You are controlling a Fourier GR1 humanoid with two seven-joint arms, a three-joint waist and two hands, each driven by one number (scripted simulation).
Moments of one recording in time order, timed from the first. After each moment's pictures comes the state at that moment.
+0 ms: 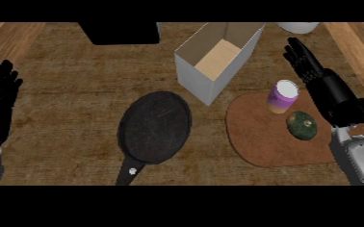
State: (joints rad) left arm -0.10 0.58 0.02 -1.50 0.23 0.31 0.17; right arm -0.28 -0.47 0.13 -1.56 -0.23 0.05 0.01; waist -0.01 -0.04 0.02
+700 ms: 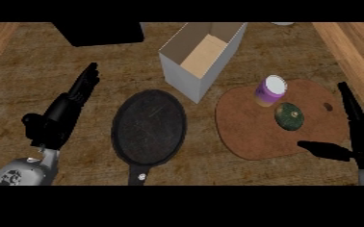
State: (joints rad) left arm -0.15 0.46 -0.25 -1.61 0.20 0.14 0.09; right arm 0.03 -0.58 0.12 -1.47 0.28 -0.39 -0.02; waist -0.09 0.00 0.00
